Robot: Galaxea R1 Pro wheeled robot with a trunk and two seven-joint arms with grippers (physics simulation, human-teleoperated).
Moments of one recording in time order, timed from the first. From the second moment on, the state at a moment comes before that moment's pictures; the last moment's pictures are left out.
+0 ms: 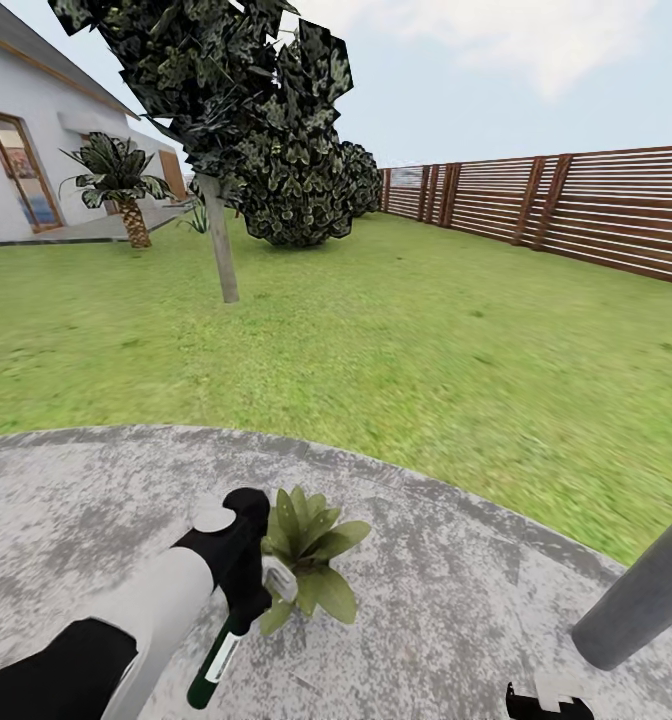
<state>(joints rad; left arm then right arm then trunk) -0.88 -0.11 -0.30 -0.45 -1.37 0.99 -1.56 -0.40 -0.05 -0.91 -0.18 0.89 -0.36 -0.20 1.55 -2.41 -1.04</state>
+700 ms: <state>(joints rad) -0.88 -0.08 -0.30 -0.50 -1.37 0.99 -1.56 -0.40 -0.05 -0.91 -0.18 0.89 -0.36 -0.20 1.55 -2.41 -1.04</state>
